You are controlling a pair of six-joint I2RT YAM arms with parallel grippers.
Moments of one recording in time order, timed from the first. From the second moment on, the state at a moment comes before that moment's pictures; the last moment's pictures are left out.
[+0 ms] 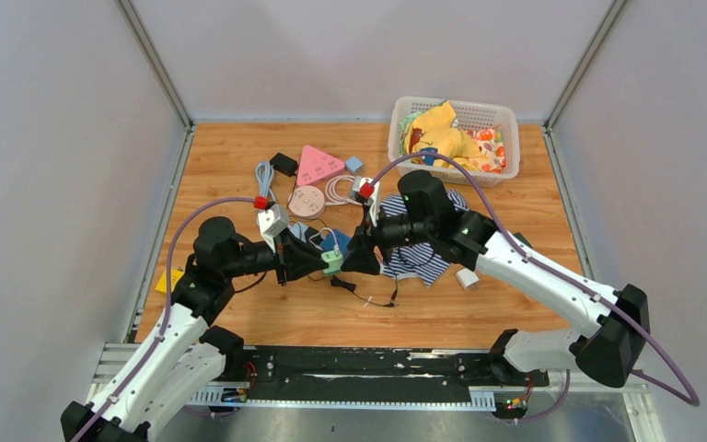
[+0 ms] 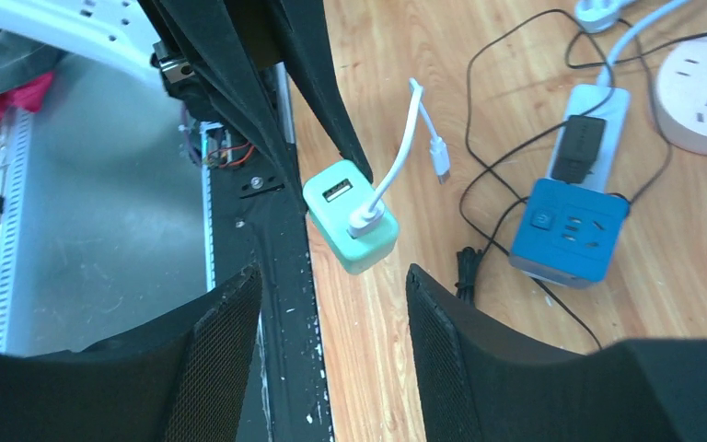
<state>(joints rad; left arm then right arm) -0.41 0.66 0.55 -0.02 0.87 -0.20 0.86 1.25 1.13 -0.34 -0.59 0.05</state>
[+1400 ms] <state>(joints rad) -0.42 0.63 0.55 -0.13 0.65 -0.20 0.92 1.32 1.10 -0.33 -0.58 -0.14</state>
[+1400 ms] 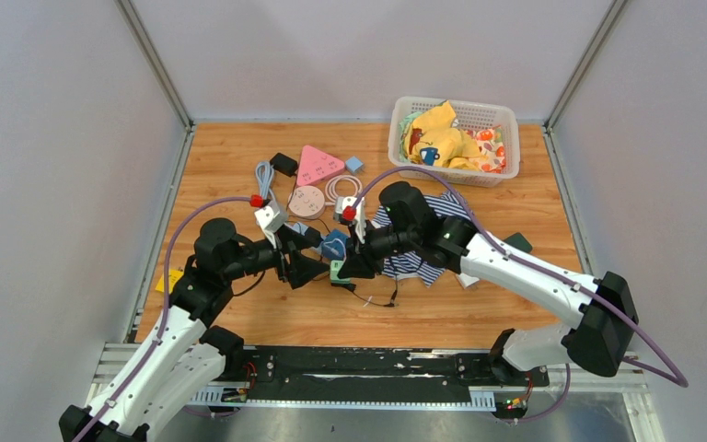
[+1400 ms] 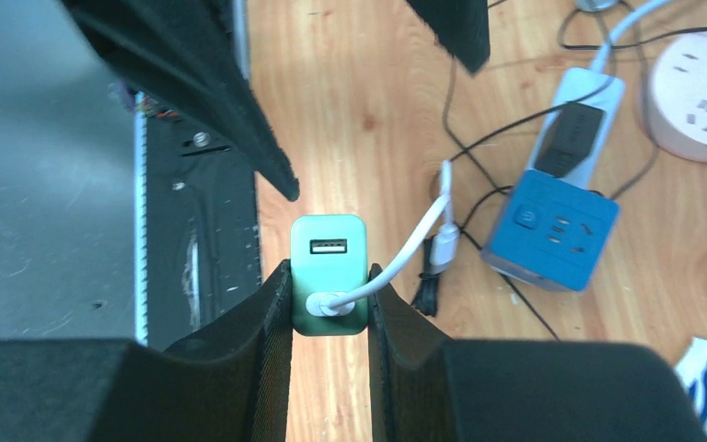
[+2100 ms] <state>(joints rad) -0.25 0.74 0.61 -0.39 0.15 -0.37 0.91 1.42 0.95 0.12 -0.18 -0.07</state>
